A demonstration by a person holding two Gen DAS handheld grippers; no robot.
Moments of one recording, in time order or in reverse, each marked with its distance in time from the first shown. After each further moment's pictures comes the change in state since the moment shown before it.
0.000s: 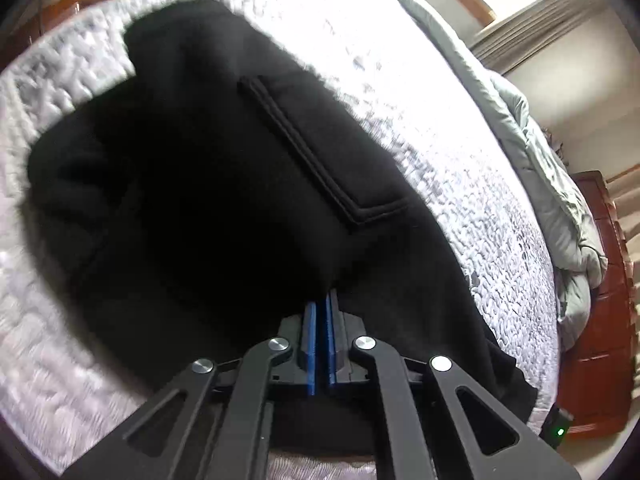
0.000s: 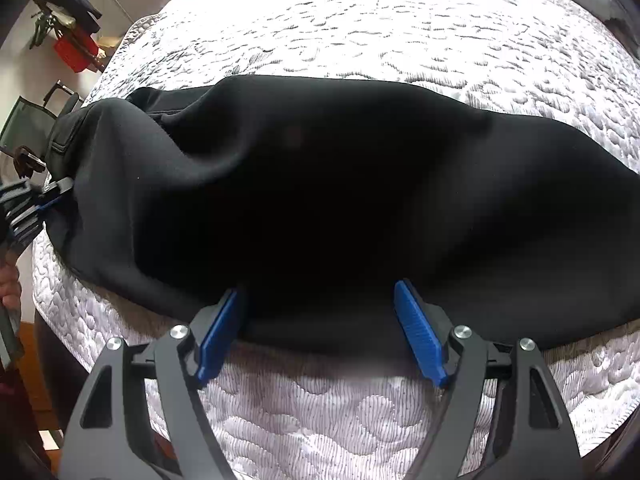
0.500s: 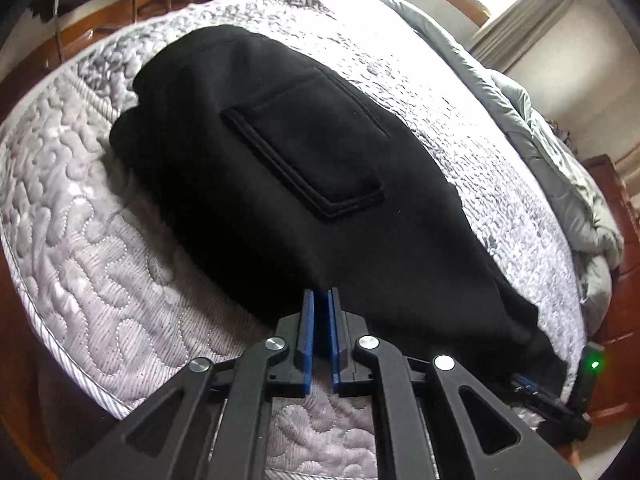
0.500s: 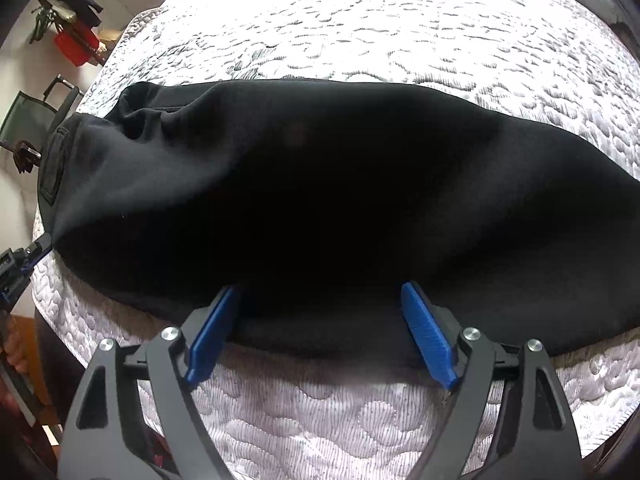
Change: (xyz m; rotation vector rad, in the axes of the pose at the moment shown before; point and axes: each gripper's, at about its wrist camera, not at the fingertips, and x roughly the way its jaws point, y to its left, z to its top) left arm -0.032 0.022 -0.050 0.030 -0.027 0.071; right arm 0.004 0.004 0.005 -0.018 0.022 -0.006
